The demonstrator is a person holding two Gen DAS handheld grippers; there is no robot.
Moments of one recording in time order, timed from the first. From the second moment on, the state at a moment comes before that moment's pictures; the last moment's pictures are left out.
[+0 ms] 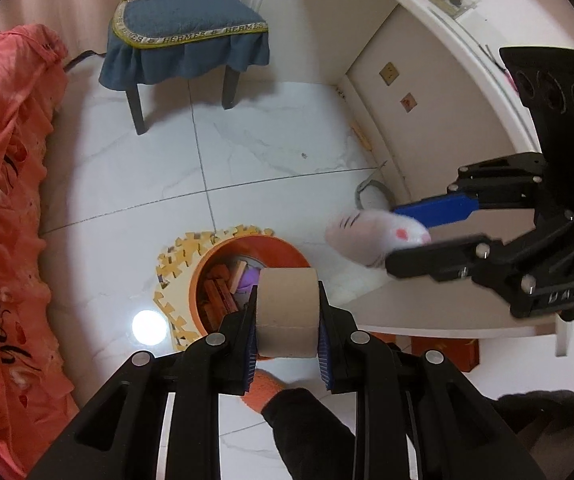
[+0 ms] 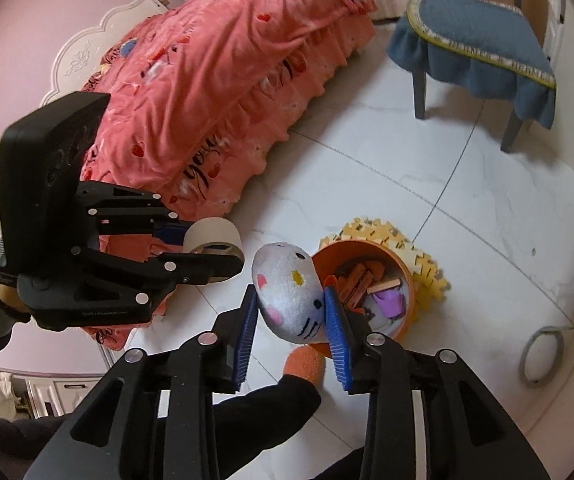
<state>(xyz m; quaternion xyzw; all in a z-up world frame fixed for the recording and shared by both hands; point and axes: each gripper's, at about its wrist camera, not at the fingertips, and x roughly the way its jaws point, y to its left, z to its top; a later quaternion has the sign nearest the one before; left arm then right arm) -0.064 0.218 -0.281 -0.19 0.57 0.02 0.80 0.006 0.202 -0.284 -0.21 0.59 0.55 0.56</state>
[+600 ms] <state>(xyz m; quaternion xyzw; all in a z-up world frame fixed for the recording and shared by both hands) -0.062 0.215 -0.273 -0.18 0.58 0.03 0.80 0.008 0.200 -0.262 -0.19 0.57 0.56 0.57</state>
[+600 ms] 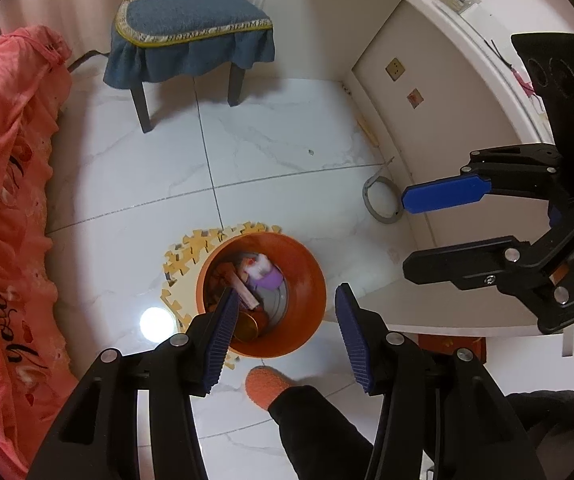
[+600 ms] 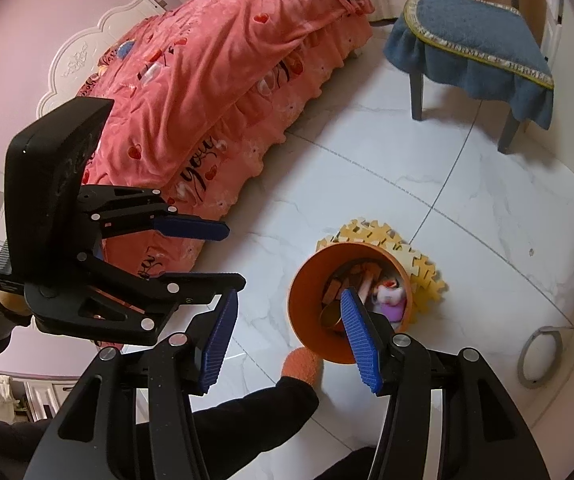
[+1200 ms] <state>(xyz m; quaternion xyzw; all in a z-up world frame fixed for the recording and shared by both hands) -0.051 0.134 -0.112 -0.11 0.46 0.06 0.88 0.032 0.083 -0.081 -0.14 0.46 0.56 0.68</state>
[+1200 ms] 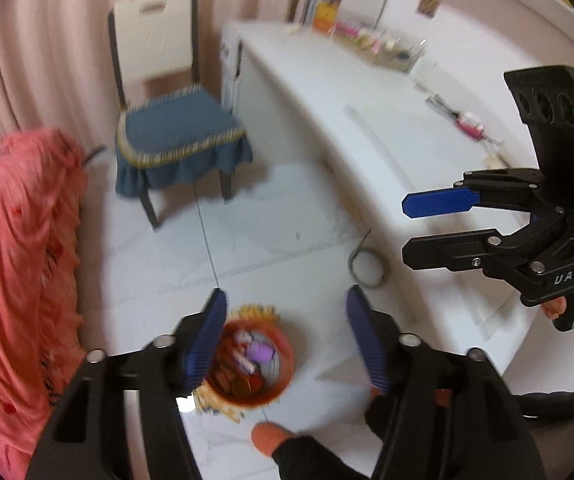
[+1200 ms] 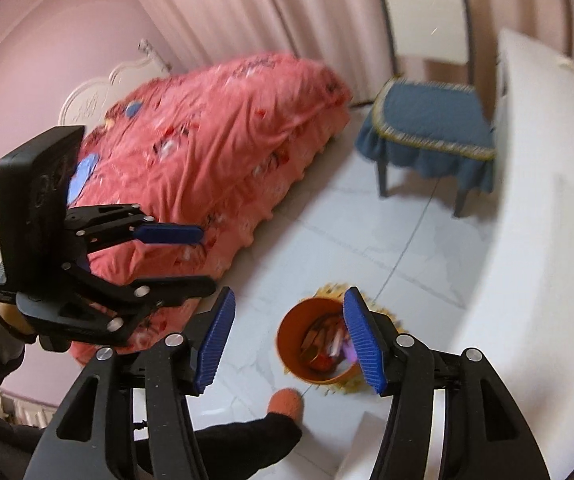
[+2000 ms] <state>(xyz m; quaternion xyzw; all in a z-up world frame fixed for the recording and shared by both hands) -0.028 -0.005 -0.004 -0.06 0.33 0.13 0.93 0.036 -0.140 0.037 -0.03 0.32 0.39 0.86</state>
